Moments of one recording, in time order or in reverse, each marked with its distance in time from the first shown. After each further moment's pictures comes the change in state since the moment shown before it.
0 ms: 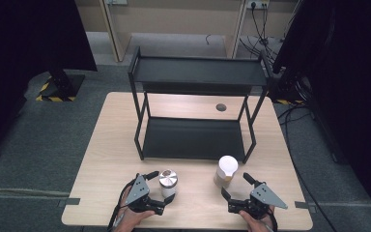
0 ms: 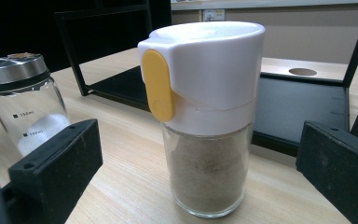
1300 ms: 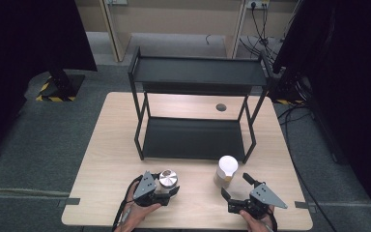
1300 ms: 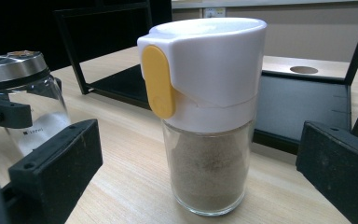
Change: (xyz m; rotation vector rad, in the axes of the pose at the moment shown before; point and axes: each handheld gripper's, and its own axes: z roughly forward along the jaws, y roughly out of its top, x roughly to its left) left arm 0.004 0.009 0.019 0.048 -0.006 0.002; right arm -0.001 0.000 0.001 0.005 0.003 0.001
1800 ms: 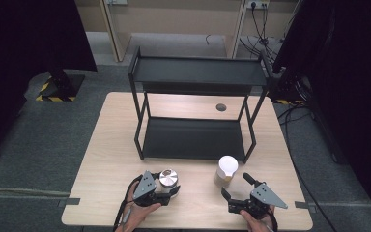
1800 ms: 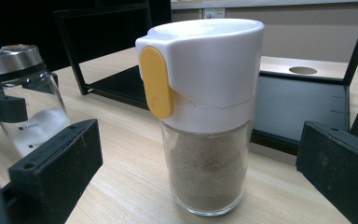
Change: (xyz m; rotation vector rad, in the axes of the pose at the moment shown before) left arm -0.003 0.006 -0.002 -0.015 0.000 0.004; right arm 0.000 0.000 0.000 -0.002 -0.002 0.000
